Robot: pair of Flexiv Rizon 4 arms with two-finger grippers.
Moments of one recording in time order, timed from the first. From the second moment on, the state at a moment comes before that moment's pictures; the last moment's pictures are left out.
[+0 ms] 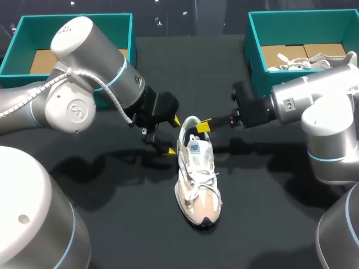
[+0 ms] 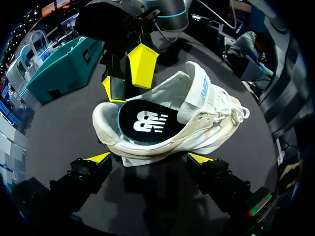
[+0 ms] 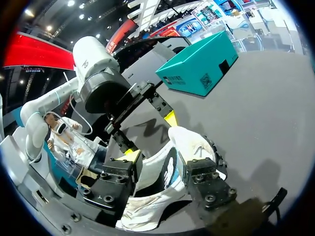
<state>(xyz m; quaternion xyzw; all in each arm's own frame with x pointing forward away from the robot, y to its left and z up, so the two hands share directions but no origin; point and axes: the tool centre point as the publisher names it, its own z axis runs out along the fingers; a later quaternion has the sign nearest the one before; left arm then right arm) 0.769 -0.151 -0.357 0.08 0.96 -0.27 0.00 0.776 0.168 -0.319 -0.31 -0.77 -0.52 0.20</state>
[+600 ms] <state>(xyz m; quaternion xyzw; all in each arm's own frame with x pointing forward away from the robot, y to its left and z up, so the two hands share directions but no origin) 0.795 -0.078 -0.330 0.12 0.96 -0.25 -0.01 0.794 0.103 -0.301 -0.40 -0.78 -0.44 0.19</state>
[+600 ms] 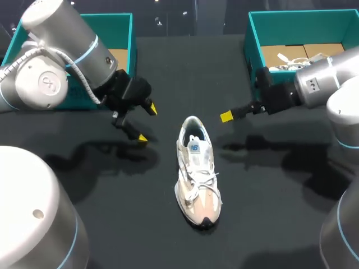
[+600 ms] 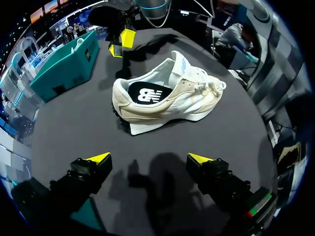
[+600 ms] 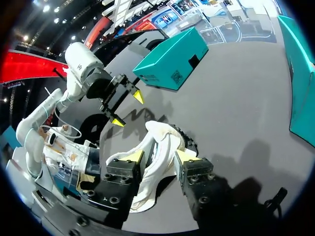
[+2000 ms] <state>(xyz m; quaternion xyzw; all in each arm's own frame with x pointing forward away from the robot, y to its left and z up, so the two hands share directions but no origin) 0.852 0.038 -0.253 0.30 0.93 -0.20 -0.03 0.771 0.134 -0.264 -0.56 -0.79 -0.21 0.08</state>
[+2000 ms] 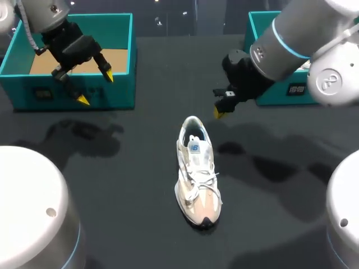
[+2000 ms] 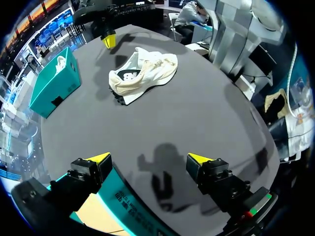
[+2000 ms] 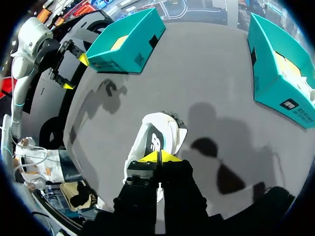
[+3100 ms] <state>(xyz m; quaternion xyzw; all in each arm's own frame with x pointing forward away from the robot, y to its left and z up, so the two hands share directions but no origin) 0.854 0.036 -0.253 0.30 0.93 -0.20 -0.04 0.772 0.190 -0.292 -0.66 -0.74 -0.02 -0.10</state>
